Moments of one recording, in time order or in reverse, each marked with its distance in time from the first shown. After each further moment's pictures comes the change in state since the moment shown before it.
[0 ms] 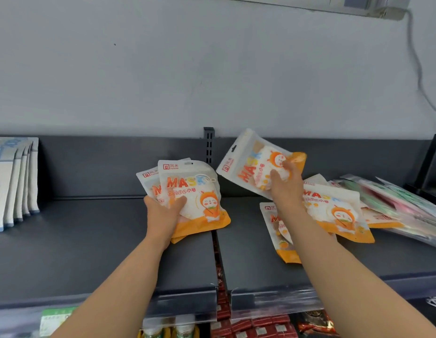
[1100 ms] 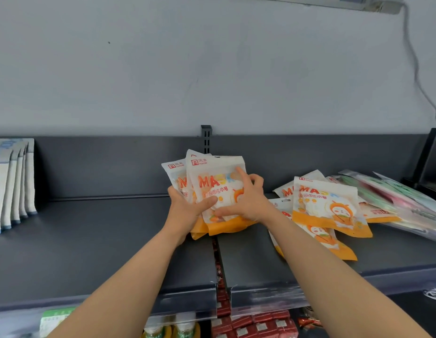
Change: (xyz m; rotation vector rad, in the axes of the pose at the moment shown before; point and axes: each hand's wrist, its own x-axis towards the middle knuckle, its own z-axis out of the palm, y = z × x) left_hand -0.018 0.013 0.032 0.008 -0.273 0.010; right_hand -0.034 0.002 0.025 -0.450 -0.709 -0.125
